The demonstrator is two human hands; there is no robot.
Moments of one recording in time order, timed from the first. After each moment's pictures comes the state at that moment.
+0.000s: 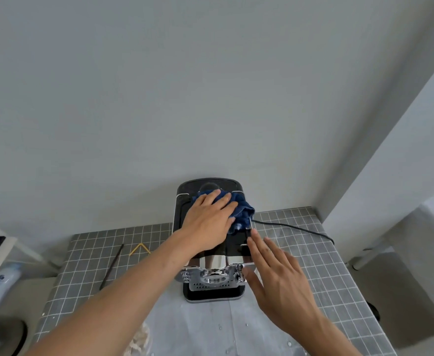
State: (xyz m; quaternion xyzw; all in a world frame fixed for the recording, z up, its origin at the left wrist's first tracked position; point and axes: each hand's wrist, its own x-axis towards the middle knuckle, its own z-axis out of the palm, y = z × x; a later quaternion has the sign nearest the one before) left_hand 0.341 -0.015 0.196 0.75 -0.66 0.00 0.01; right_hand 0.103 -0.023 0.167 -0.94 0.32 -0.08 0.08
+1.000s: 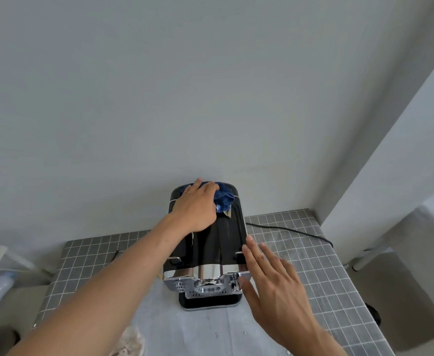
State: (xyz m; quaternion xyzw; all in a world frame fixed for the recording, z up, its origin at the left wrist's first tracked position) left_hand 0.378 -0.054 0.206 0.80 -0.58 -0.11 0.09; right_hand 0.105 -0.023 0.164 -0.94 0.33 -0.08 0.08
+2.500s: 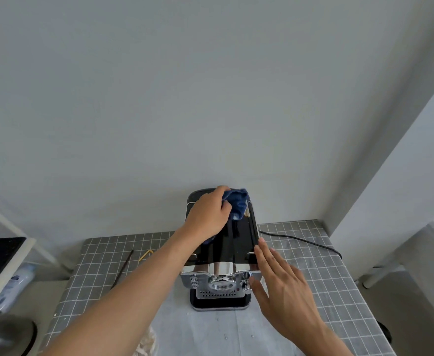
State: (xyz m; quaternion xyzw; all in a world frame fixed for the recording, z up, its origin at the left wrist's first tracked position) left_hand 0.357 -0.017 0.229 0.80 -0.51 -0.10 0.31; right_hand 0.105 -0.019 0.164 -0.93 0.34 -0.09 0.10
